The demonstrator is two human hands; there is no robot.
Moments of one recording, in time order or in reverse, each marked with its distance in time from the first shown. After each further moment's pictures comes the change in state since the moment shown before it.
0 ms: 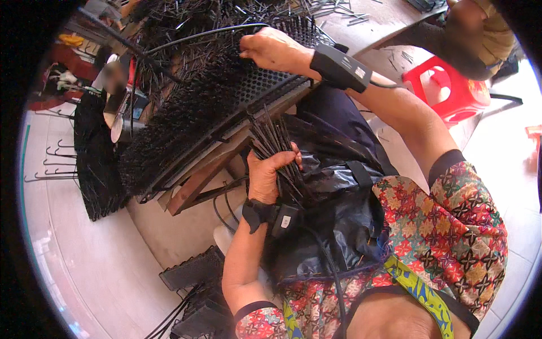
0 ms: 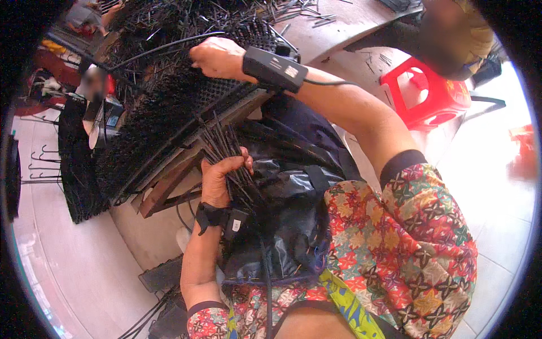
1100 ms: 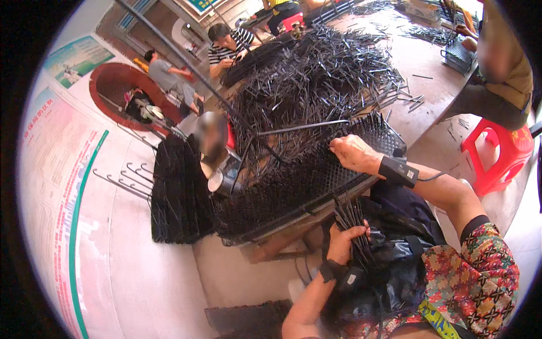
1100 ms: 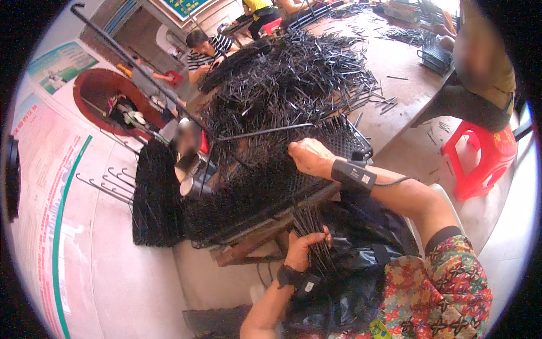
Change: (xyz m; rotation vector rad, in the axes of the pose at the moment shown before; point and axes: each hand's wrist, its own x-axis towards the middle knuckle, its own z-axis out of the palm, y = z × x) left_hand -0.003 0.002 0.000 0.030 -0.007 -0.023; right_hand -0.005 -0.018 0.003 0.111 0.039 0.174
